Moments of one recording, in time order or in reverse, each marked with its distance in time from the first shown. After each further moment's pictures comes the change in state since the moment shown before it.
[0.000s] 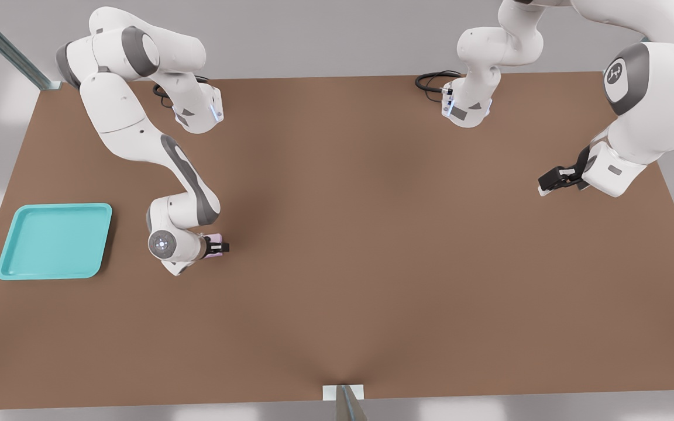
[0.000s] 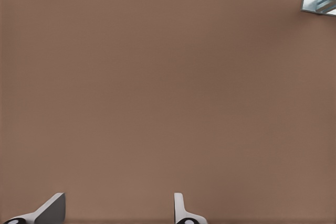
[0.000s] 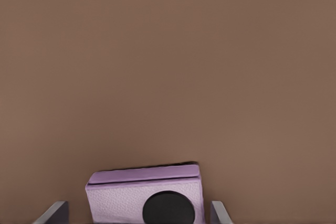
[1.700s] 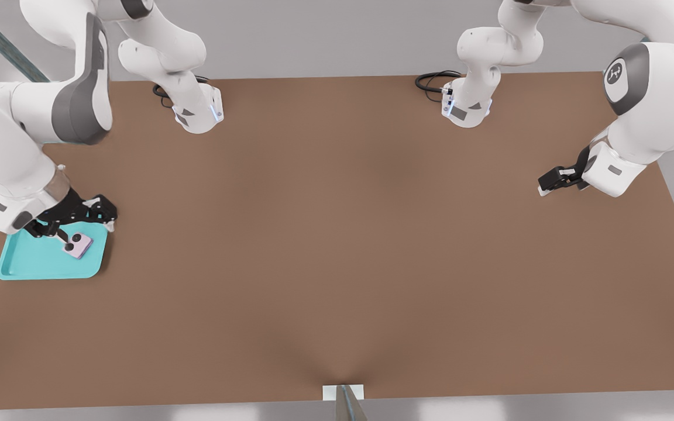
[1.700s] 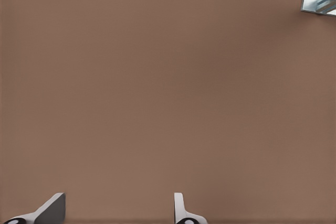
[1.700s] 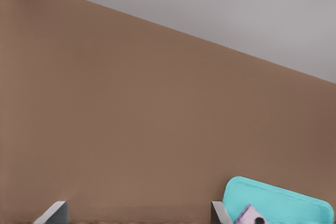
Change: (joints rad) arm 0.196 -0.437 -0.359 0.542 0.015 -0.600 -0.442
